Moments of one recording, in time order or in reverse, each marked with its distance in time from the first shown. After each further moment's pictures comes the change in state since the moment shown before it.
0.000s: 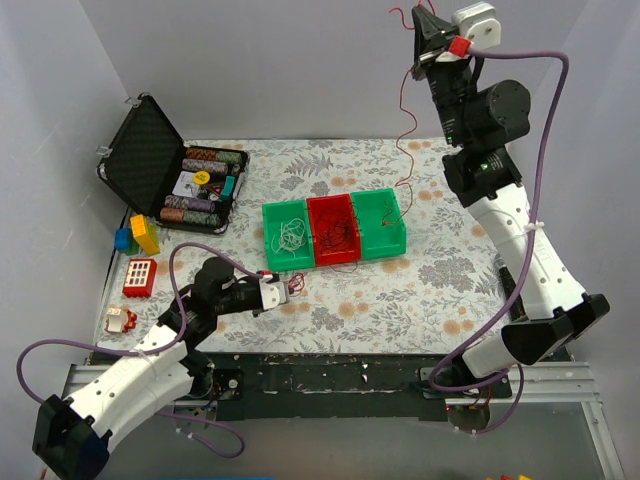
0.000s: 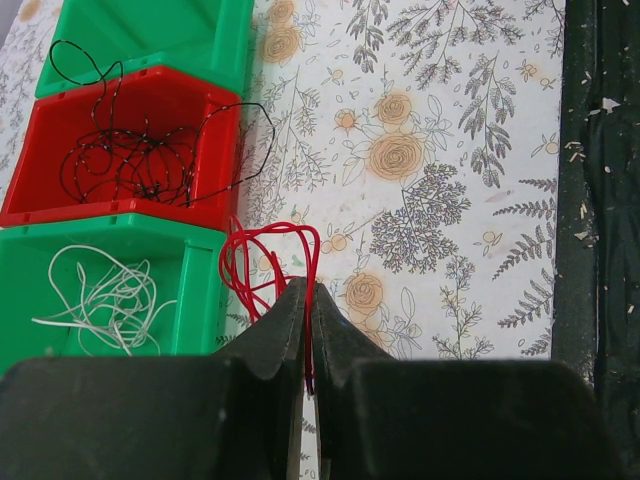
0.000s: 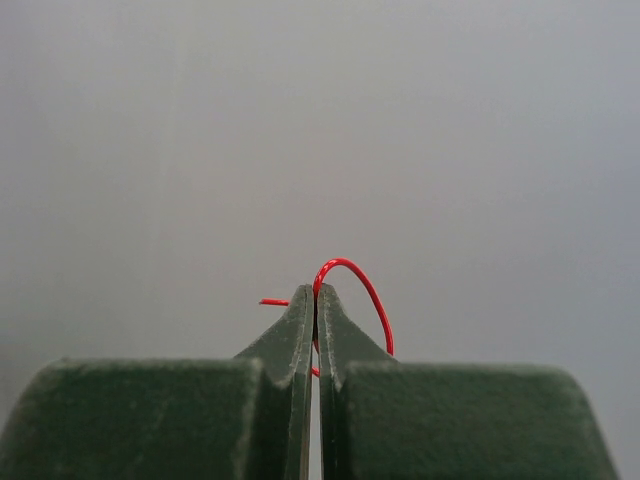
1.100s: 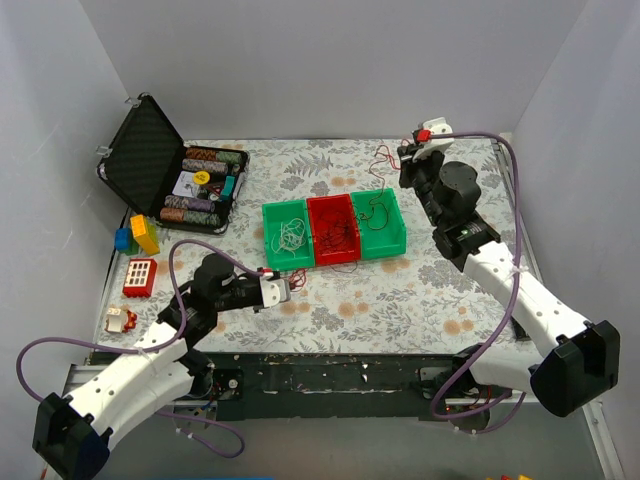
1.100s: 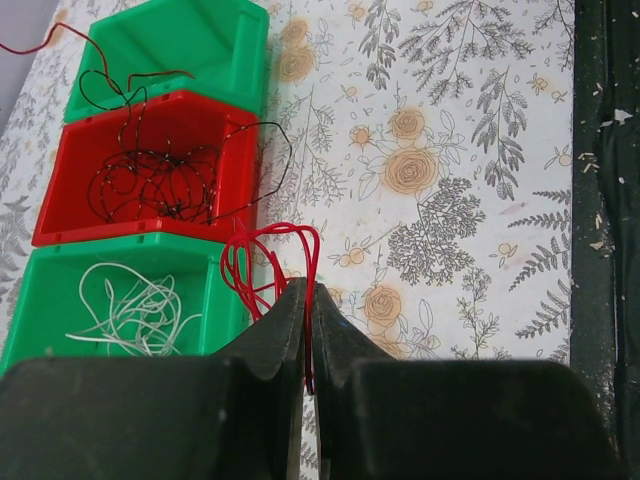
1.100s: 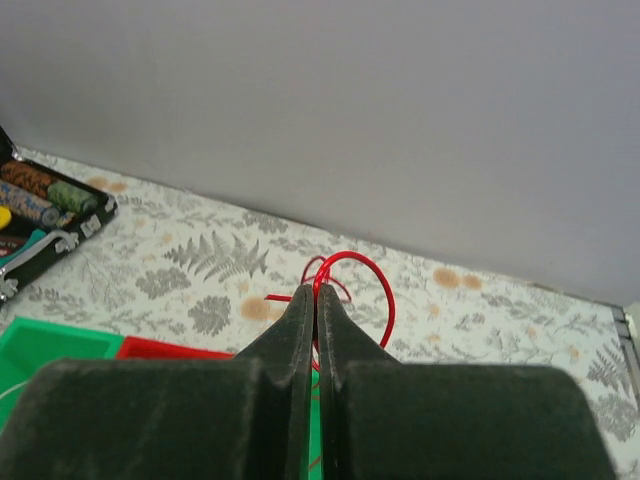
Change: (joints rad) left arm 0.000 0.018 0.030 0.006 0.003 0.022; right arm -0.010 -0.283 -0.814 -0.057 0.127 0.204
